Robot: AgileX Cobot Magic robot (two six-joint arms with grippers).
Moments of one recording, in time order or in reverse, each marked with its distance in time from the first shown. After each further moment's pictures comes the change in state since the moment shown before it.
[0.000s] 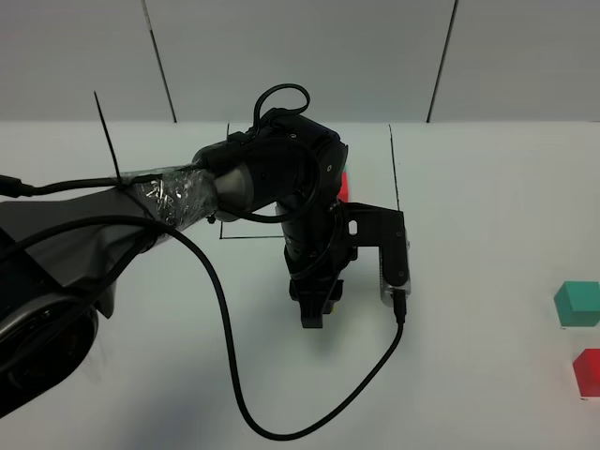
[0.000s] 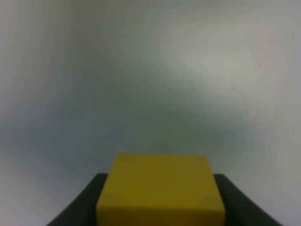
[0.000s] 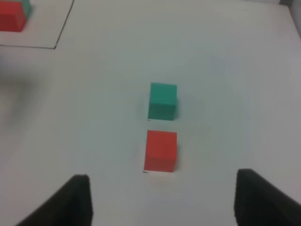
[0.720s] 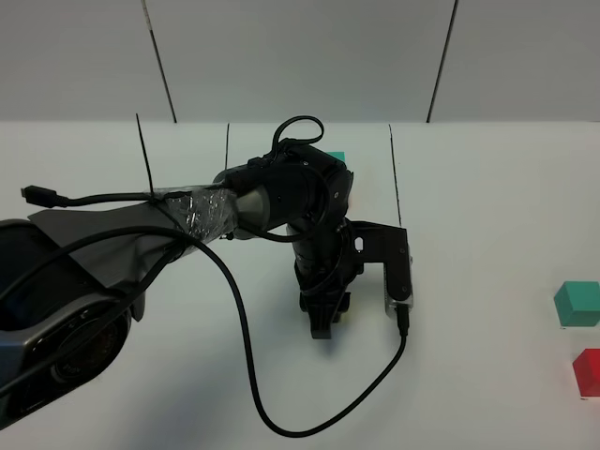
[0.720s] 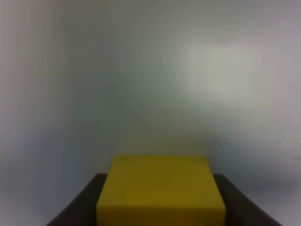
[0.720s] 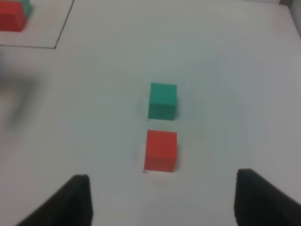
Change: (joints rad) left arm 0.000 0.087 -0.004 -0.003 -0.107 0.007; right arm 0.000 0.000 0.000 0.000 0.000 0.000
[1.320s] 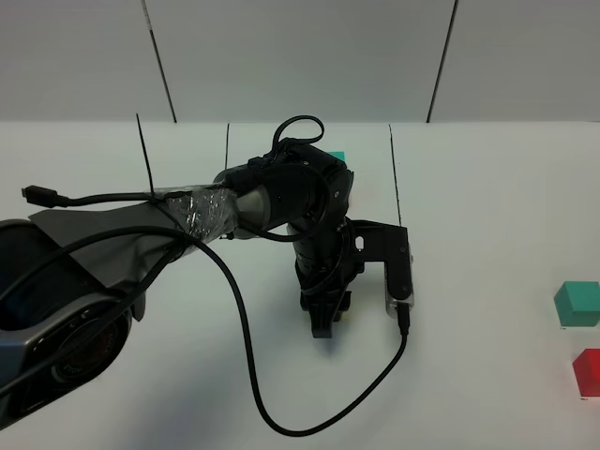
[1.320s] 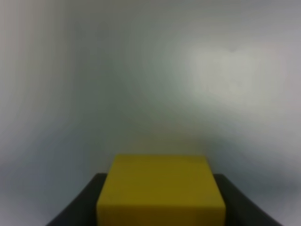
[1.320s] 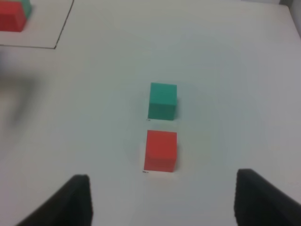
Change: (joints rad) left arm 0.000 0.001 -0.003 0.000 0.004 -0.002; right arm 0.000 0.000 0.000 0.000 0.000 0.000
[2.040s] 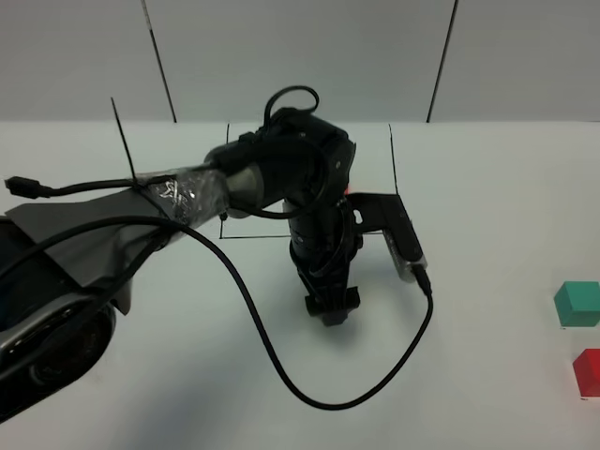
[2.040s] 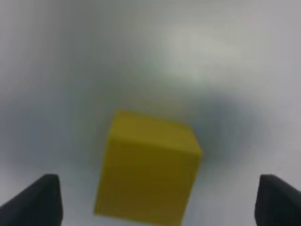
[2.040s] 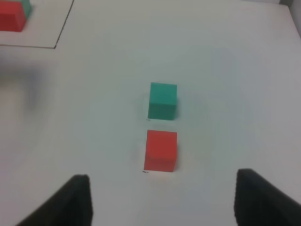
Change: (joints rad) left arm 0.000 -0.067 -0.093 0.015 0.187 -0.277; right arm 0.000 0.000 0.000 0.000 0.000 0.000
